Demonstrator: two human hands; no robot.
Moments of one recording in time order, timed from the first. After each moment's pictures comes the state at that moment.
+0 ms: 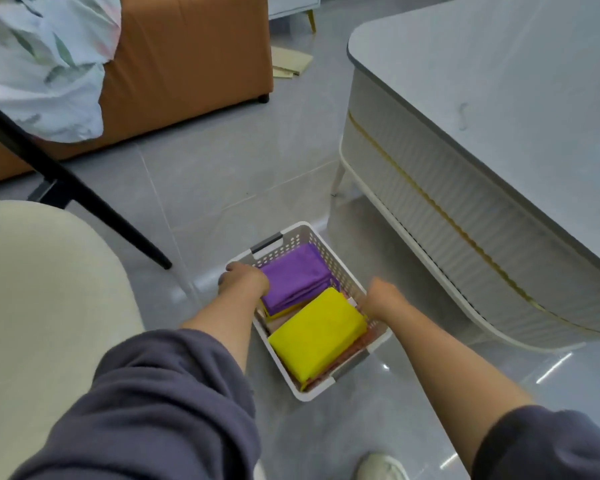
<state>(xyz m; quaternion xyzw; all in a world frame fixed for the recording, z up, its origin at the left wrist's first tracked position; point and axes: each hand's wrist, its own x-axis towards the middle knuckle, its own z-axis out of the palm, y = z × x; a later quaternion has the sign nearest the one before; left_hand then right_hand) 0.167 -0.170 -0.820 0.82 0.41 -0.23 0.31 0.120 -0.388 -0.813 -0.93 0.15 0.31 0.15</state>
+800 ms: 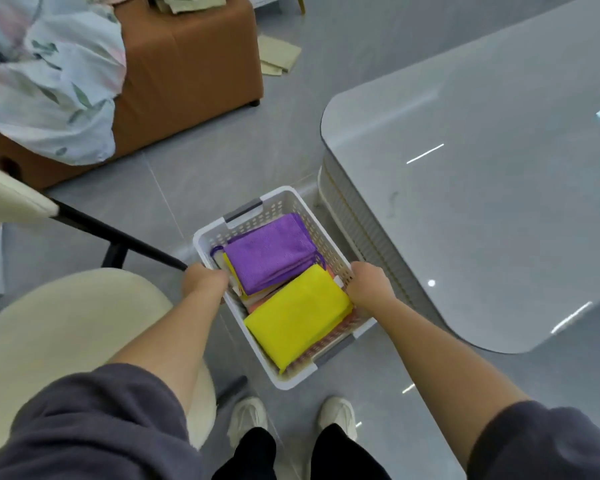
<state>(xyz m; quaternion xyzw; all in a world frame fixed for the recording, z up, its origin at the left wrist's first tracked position) 0.172 -0.151 -0.548 0.79 0.44 -0.19 0.38 0.144 -0.404 -0.541 -0.91 0.15 0.30 0.24</state>
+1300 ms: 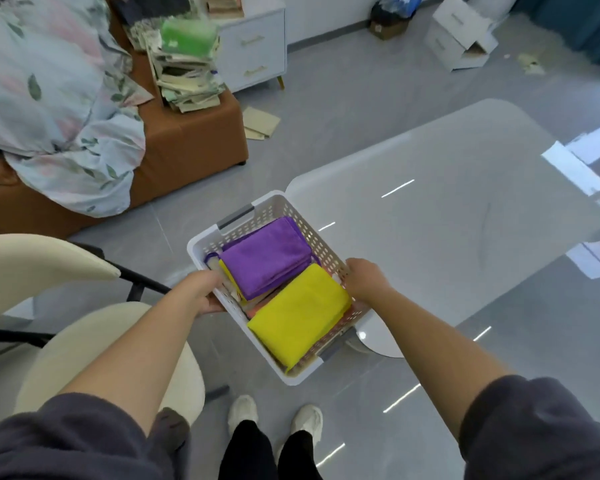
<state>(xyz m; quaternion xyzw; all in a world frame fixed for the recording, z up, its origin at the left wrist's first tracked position) 0.163 -0.231 -0.249 0.64 0.42 -0.29 0.57 0.153 -0.498 -0.267 -0.91 0.14 0.27 0.27</state>
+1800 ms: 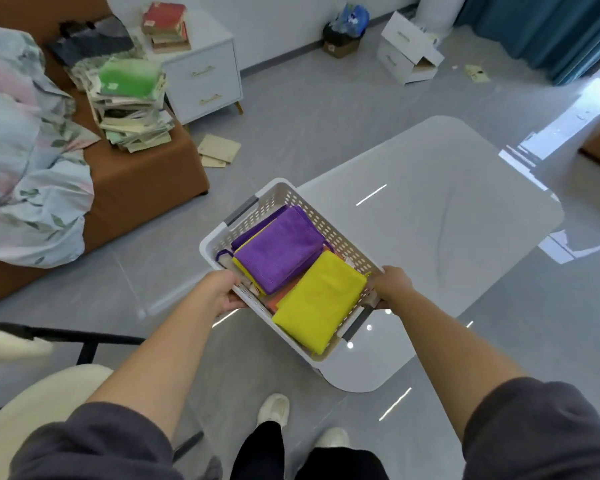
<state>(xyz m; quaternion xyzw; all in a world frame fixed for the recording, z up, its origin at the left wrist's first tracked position) 0.255 -0.378 -0.211 0.64 0.38 -0.30 0.60 0.212 -0.651 -0.234 -0.75 0.42 0.19 0.47</state>
